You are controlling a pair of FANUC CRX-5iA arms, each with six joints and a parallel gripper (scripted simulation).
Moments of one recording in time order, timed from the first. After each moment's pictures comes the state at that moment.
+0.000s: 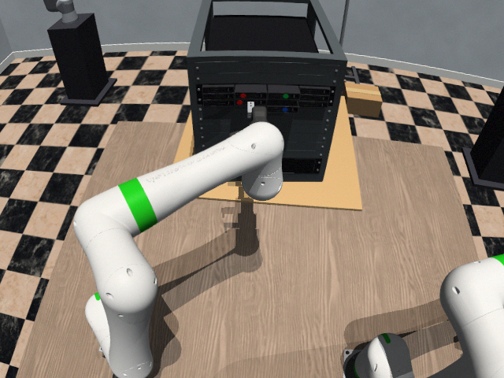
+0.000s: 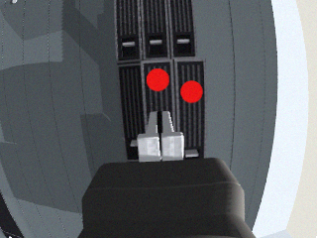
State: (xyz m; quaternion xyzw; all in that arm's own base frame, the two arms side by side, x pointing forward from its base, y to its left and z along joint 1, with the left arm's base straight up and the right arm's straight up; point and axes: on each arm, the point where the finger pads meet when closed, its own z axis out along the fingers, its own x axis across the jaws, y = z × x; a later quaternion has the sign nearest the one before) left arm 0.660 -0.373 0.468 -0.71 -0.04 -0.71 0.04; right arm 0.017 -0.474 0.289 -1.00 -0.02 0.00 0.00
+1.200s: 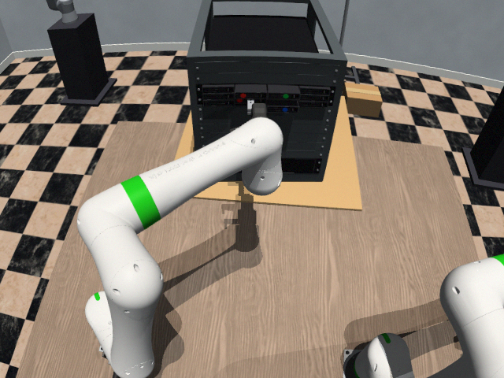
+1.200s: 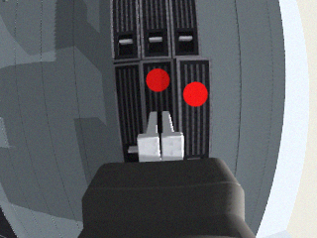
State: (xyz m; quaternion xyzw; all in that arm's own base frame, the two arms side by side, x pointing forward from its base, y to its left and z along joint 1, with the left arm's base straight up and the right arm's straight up) left arm 0.678 -0.371 0.468 -0.71 -0.04 -0.71 0.04; right arm 0.017 -0.474 0.289 -1.00 -0.02 0.00 0.00
